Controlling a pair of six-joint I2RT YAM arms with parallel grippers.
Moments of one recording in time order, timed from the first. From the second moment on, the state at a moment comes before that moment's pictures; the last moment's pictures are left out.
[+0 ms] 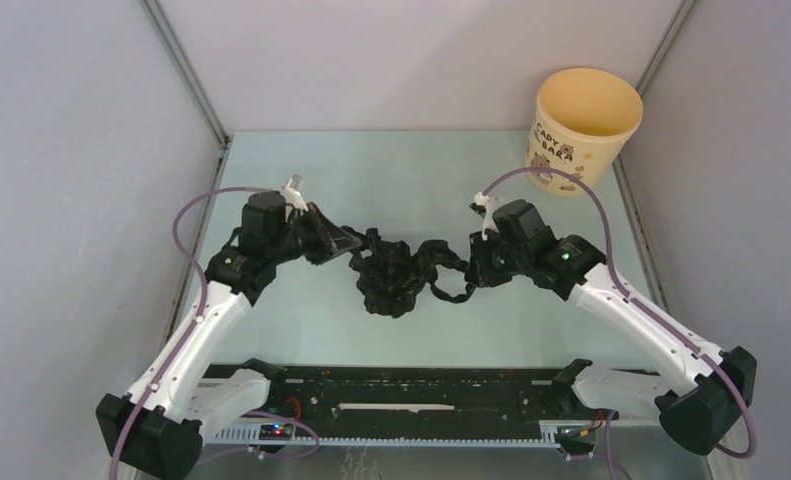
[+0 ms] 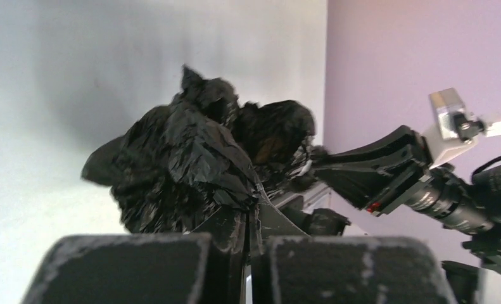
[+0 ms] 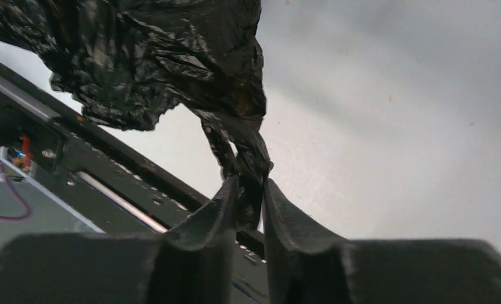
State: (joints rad) left arm -0.33 0.95 0.90 -0.51 0.40 -0.87; right arm 0.66 1.13 1.03 -0.76 -0.10 0.35
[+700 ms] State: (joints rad) left arm -0.33 1.01 0.91 -0.02 0.65 -1.10; right arm 0.36 1.04 0.90 -0.69 -0.48 0.76
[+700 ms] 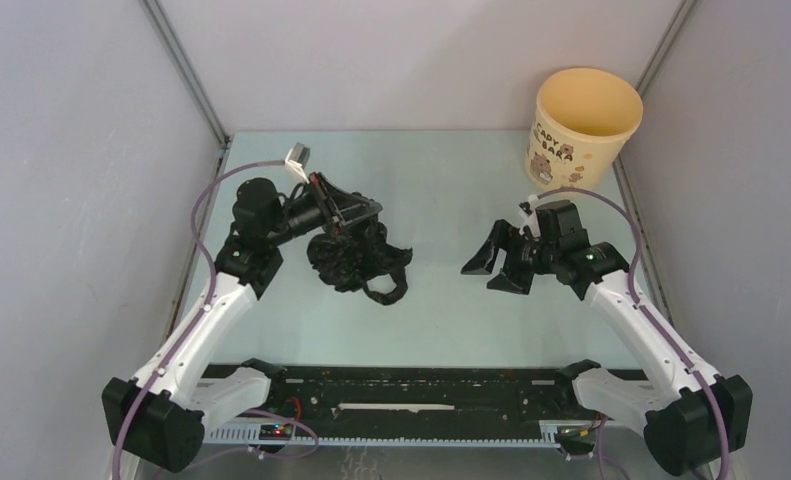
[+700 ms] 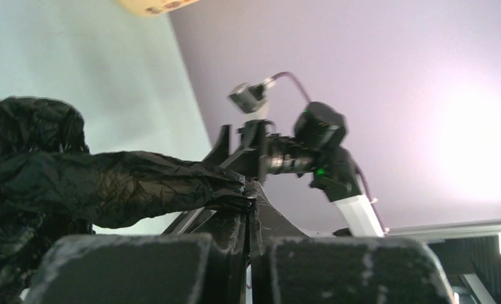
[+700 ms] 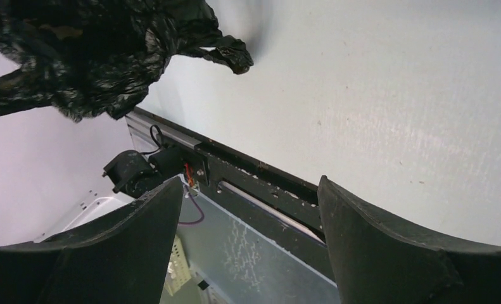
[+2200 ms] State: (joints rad) left arm -0.37 0.75 0.49 -0.58 0.54 -0.78; right arm 0.40 1.42 0.78 -0.53 -0.39 1.54
